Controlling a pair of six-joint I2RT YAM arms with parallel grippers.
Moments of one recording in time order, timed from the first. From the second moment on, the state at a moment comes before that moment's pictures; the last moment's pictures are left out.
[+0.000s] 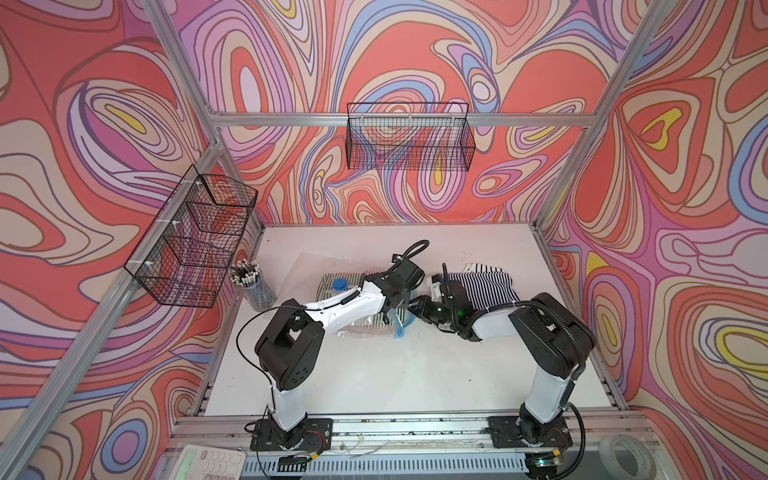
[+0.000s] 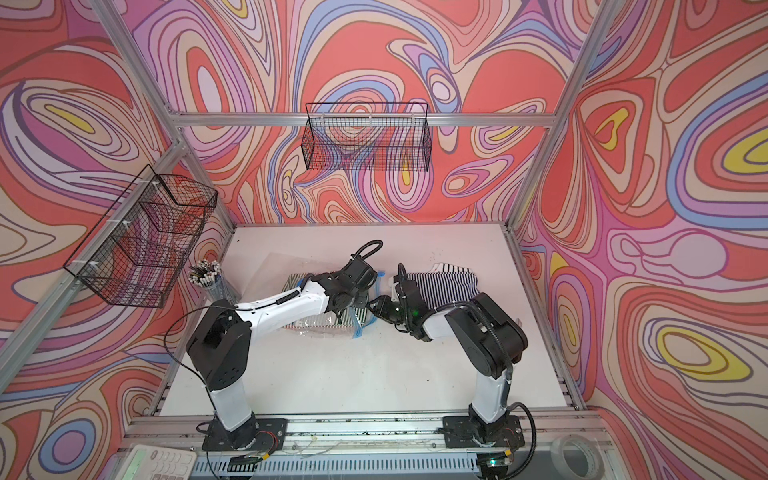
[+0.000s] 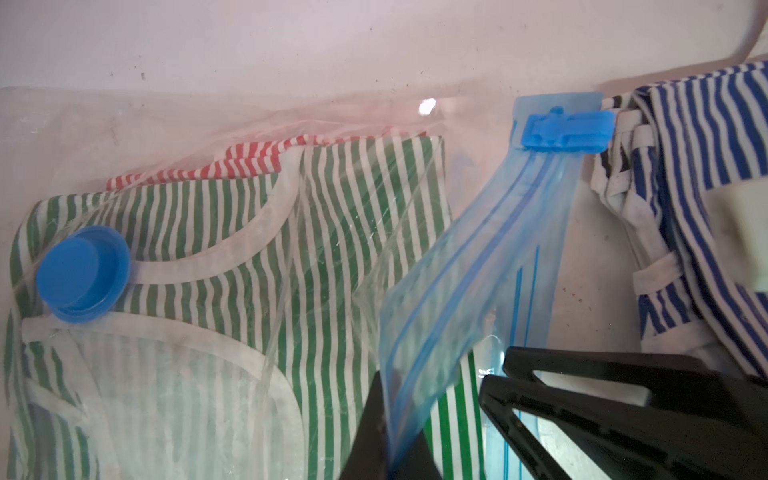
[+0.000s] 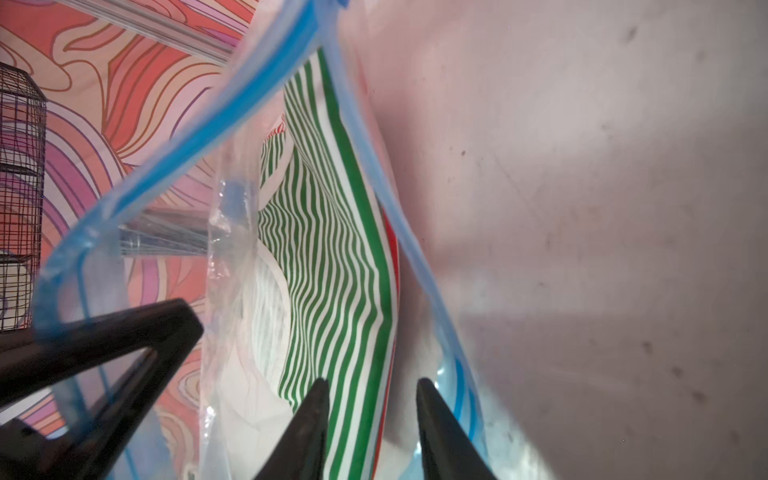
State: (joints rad) left arm -0.76 1.83 1.36 -0.59 -0.39 -0.53; right arm 0.54 1.86 0.74 0.56 -0.41 0.93
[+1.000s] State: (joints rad) left arm -0.76 1.80 1.30 -0.56 -0.37 -0.53; right arm 0.56 1.89 0.82 0.55 -0.41 0.92
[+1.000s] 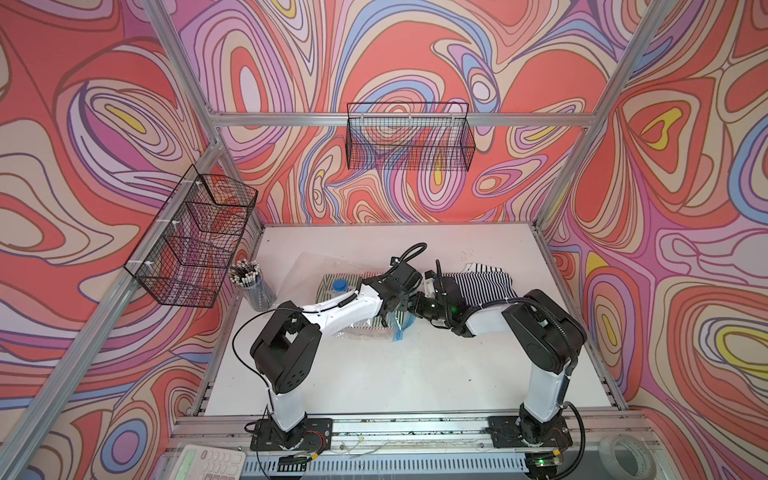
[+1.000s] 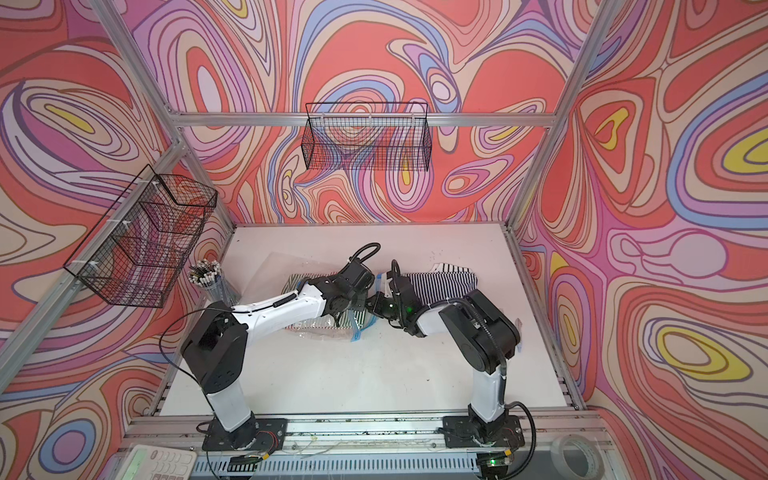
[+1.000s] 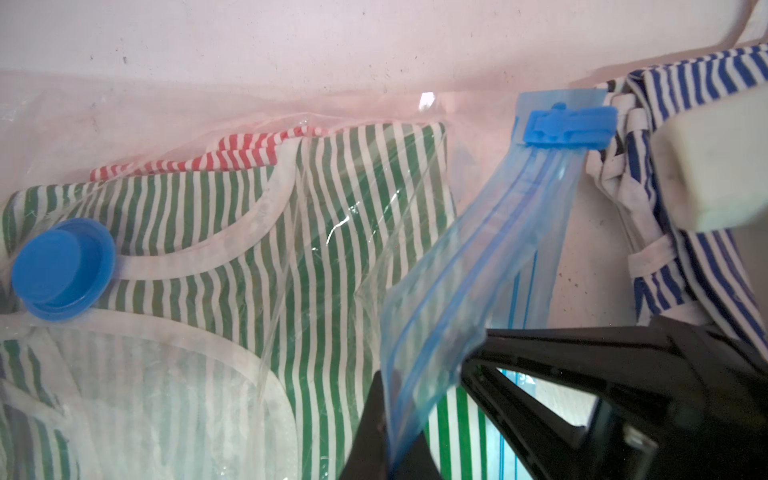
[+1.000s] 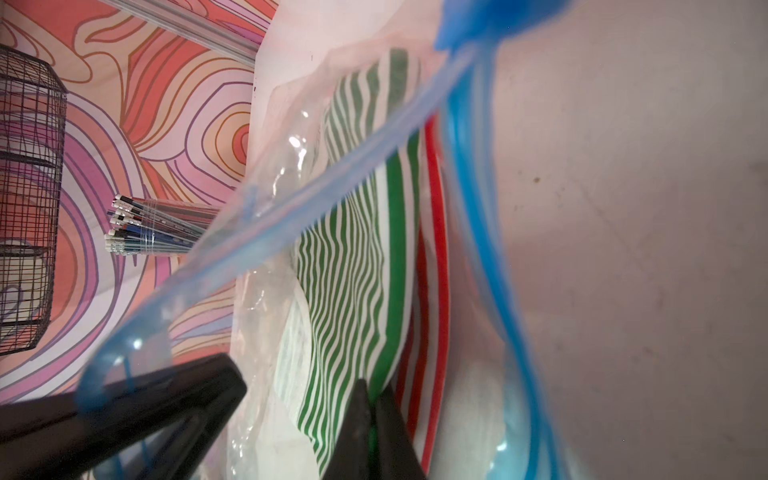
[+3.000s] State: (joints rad) left arm -0.53 1.98 1.45 -0.61 -0.34 -0.72; right arm 0.54 1.58 1.01 -0.04 -0.38 0.49
